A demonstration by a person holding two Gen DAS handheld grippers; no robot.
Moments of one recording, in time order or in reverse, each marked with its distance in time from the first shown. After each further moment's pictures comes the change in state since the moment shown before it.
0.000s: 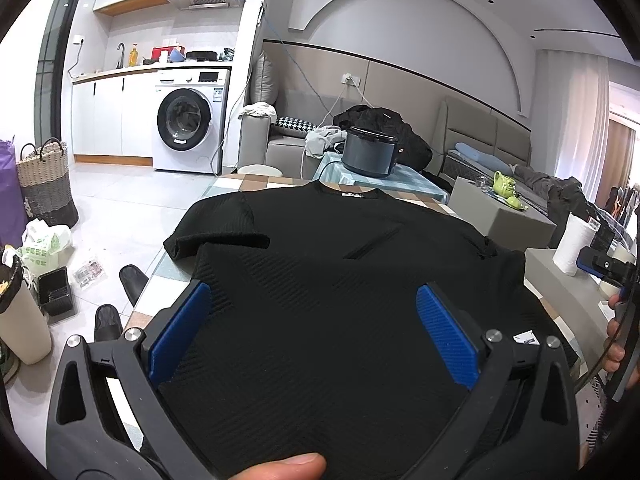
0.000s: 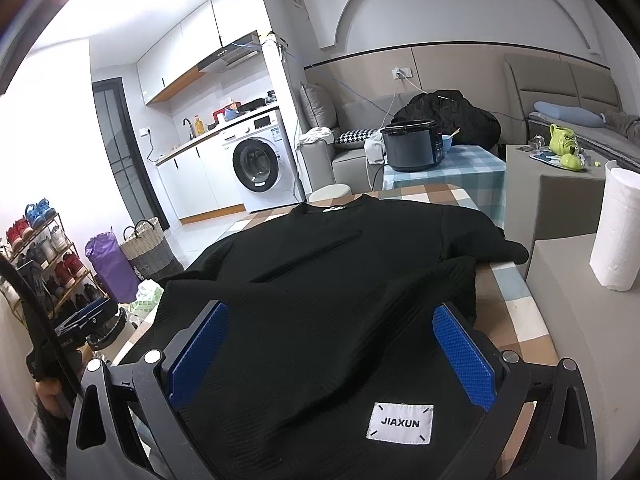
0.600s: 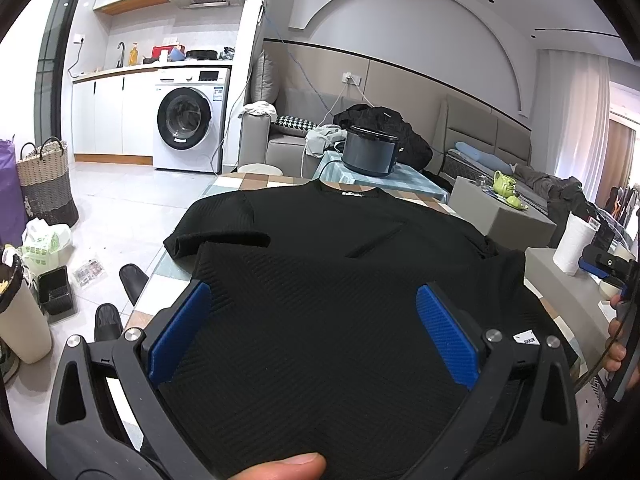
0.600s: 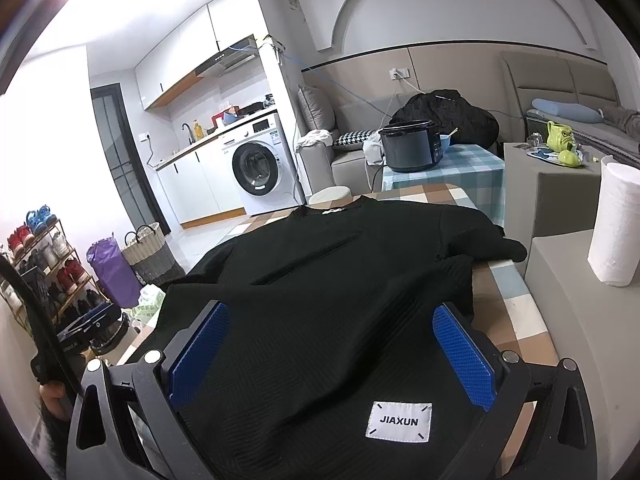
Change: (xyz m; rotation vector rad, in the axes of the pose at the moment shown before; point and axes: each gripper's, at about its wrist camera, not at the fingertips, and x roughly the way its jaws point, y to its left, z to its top) left arm 0.000 0.001 0.001 -0.001 -0.001 -0.002; right arm -0.002 -0.005 0.000 0.023 -0.009 0.005
